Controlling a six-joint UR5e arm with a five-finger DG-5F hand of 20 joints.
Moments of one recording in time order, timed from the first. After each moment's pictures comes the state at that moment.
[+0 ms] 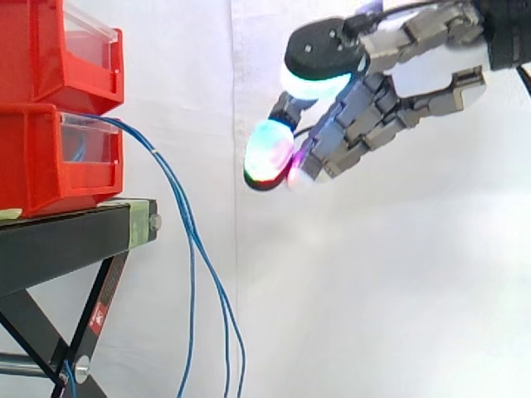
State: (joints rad) arm 0.11 -1.78 -1.62 -3.11 -1.31 -0.68
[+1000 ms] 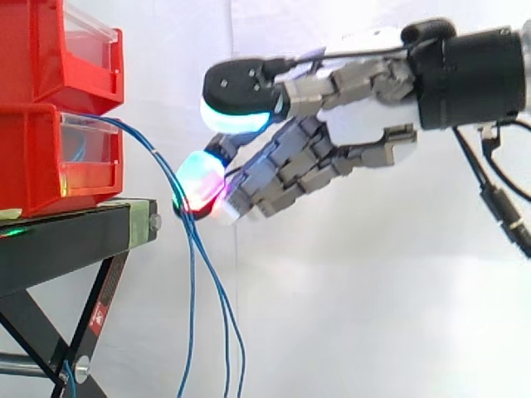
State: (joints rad) arm 0.11 -1.91 -1.62 -2.87 -1.31 -0.60
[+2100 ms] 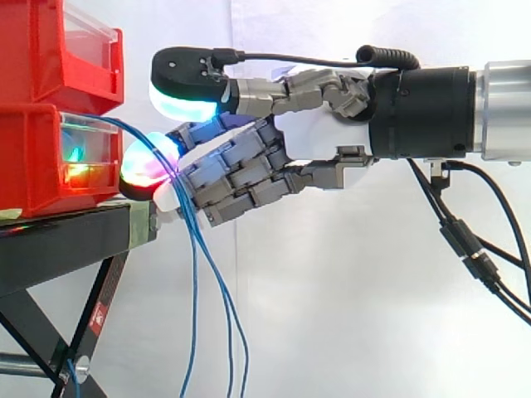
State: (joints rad) arm 0.12 -1.99 -1.62 -2.66 -1.28 -0.41
